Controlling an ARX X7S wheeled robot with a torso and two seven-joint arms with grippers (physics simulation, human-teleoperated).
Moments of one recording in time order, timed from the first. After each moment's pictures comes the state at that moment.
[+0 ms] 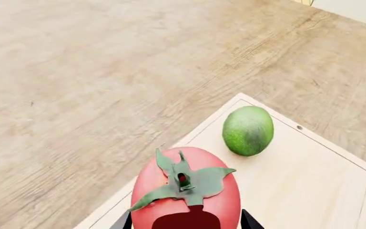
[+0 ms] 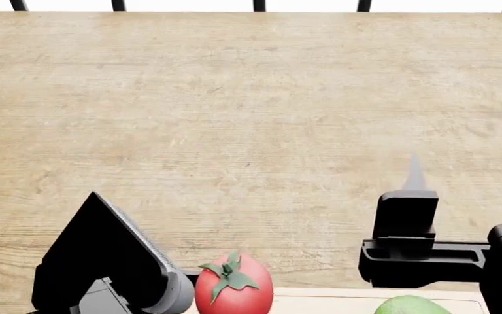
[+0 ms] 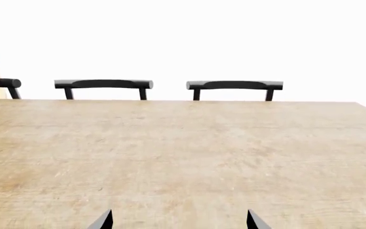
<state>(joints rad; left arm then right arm) -1.05 -0.54 0.76 0.53 -1.88 -0.95 -0.82 0.82 1.04 -0.04 -0.75 2.05 0.90 1.27</state>
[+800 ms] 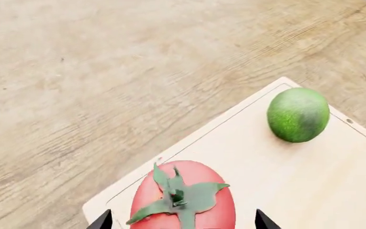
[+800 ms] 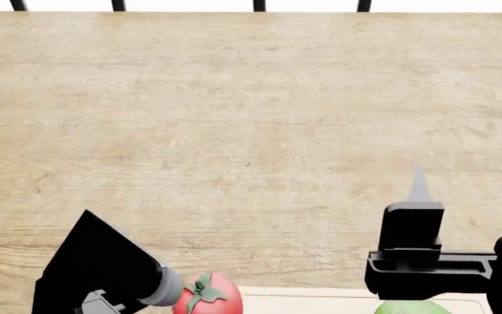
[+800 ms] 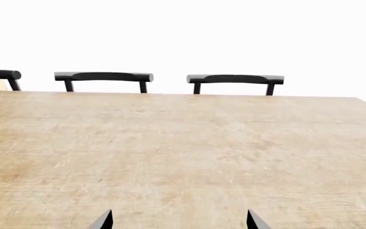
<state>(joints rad) -0.93 -0.59 0.77 0.49 -1.78 -0.90 -0.79 0.78 1.08 -0.02 -0.76 2.07 0.89 1.24</state>
